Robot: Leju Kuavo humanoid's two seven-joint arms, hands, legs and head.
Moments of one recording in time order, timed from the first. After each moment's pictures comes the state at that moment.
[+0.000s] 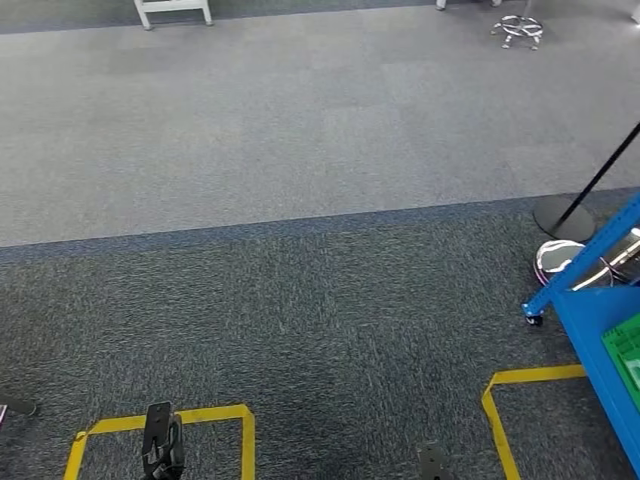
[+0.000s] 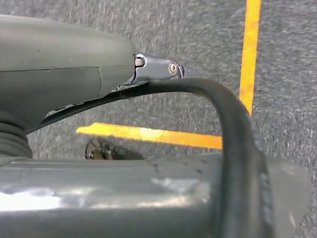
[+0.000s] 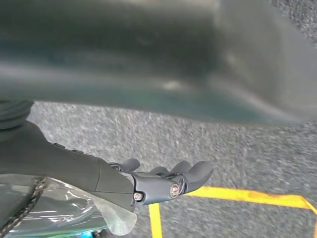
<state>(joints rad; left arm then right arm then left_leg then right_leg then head) -0.22 -0.16 0.73 -0.23 -0.39 0.31 -0.25 -0.11 0.25 -0.71 -0.21 0.91 -0.43 -0.25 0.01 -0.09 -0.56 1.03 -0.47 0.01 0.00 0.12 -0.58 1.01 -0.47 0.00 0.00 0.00</state>
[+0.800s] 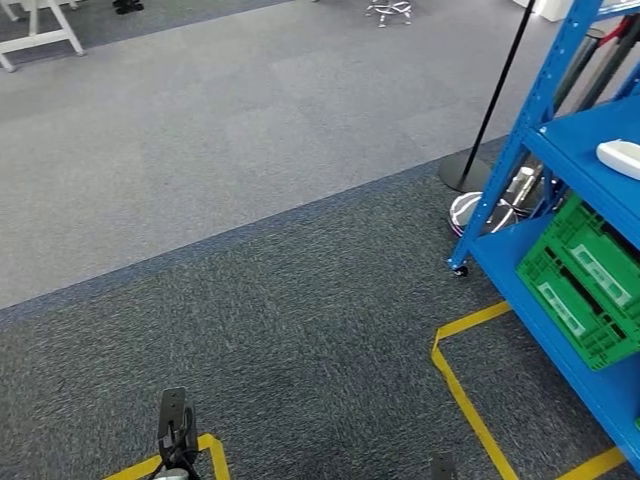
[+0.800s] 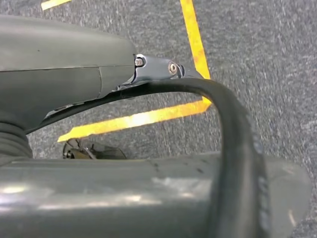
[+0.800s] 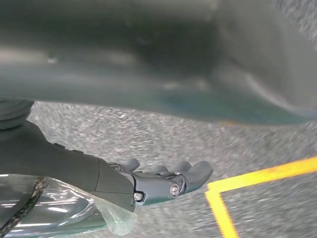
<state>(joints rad) -0.27 -0.21 0.72 -0.23 -0.44 0.39 -0.24 -0.08 0.23 -0.73 -0.21 0.84 -0.46 -0.30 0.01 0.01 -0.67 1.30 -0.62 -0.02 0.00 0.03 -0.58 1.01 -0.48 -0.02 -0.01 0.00</state>
